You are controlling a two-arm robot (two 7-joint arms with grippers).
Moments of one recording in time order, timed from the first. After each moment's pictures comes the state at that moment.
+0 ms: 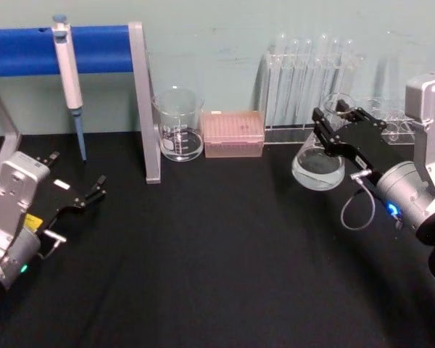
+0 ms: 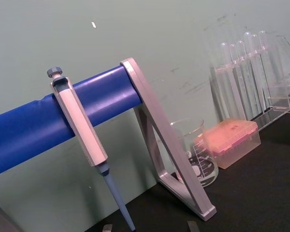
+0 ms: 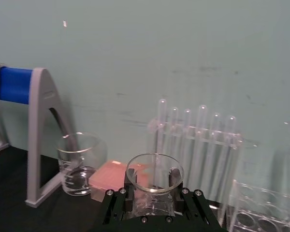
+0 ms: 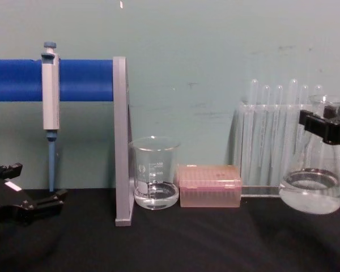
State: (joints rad) left arm -0.20 0.60 0.45 -1.41 -0.25 -0.12 0.03; right arm 0.21 0.31 -0.21 -1.54 0.29 0.06 0.18
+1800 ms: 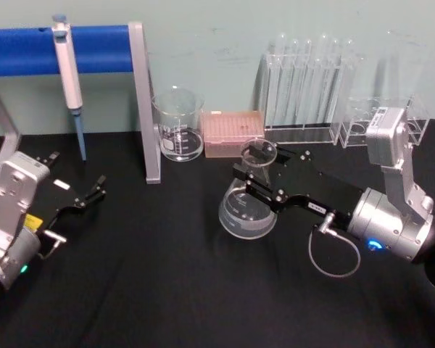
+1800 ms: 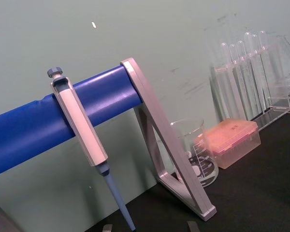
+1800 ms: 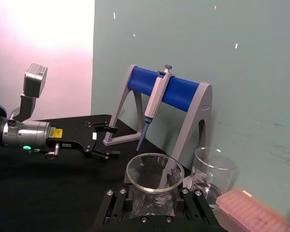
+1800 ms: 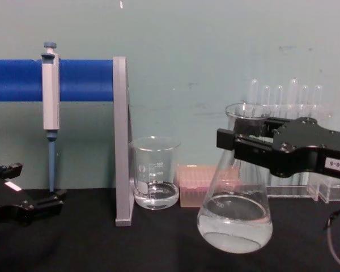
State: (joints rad) left arm -0.20 0.60 0.45 -1.41 -0.25 -0.12 0.03; right arm 0.25 0.49 -0.41 -1.58 0.43 -0.08 0.60
